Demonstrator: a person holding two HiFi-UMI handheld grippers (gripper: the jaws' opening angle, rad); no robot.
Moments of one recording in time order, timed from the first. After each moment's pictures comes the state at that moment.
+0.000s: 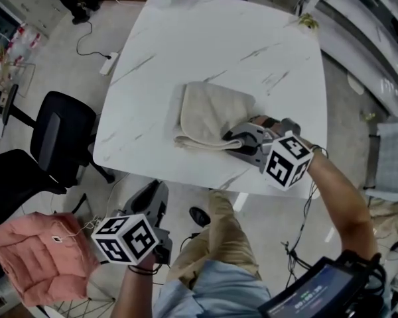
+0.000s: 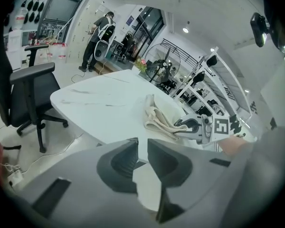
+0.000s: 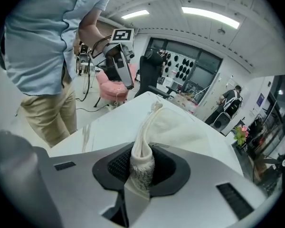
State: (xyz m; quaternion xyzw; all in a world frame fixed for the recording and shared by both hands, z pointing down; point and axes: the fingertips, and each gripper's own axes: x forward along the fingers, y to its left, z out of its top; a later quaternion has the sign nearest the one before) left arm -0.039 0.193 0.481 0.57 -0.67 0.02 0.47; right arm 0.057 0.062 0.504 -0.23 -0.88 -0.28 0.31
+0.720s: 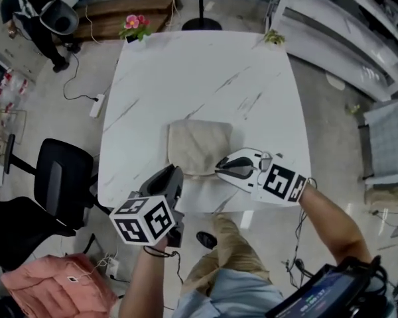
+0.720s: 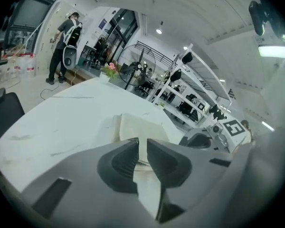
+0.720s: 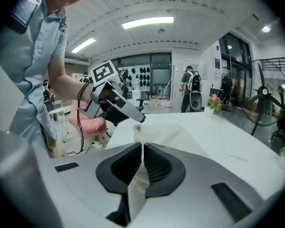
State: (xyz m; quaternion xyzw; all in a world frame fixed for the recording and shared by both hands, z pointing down) left arm -0.025 0.066 0.449 0.68 -0.61 0.03 0.40; right arm 0.066 0.057 0.448 -0.08 -0.96 -0.02 0.26
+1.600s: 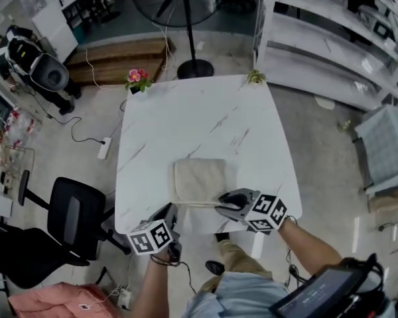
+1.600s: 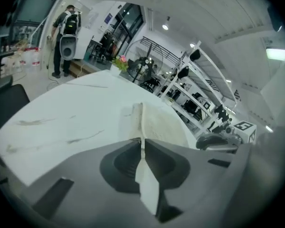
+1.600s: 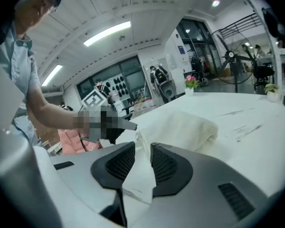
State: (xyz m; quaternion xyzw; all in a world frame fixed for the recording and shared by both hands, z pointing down) left arm -0.057 0.092 0.504 0.65 -0.62 0.05 0.43; right arm 0.085 0.068 0.473 0.02 -0.96 0.18 0.23
